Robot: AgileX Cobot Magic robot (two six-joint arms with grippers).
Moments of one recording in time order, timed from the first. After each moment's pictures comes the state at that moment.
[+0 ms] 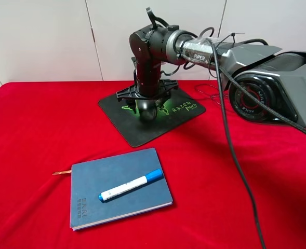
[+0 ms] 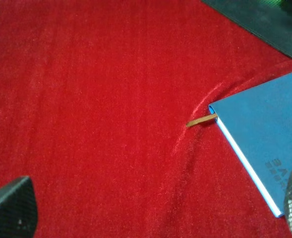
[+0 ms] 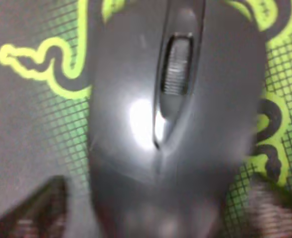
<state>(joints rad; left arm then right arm) 0.00 0.00 -0.49 -0.09 1.06 0.12 0.66 2.53 -2.25 -0.13 1.07 0.41</state>
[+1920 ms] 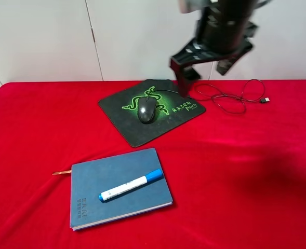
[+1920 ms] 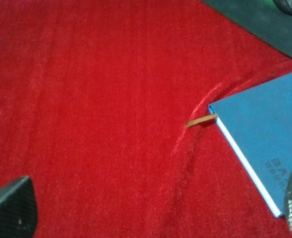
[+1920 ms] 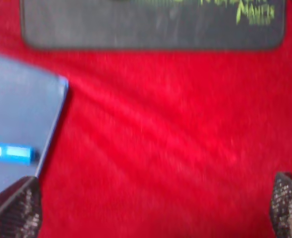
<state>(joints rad) 0.00 0.00 -0.49 -0.09 1.06 0.12 0.66 1.64 -1.50 -0.10 1.22 0.09</state>
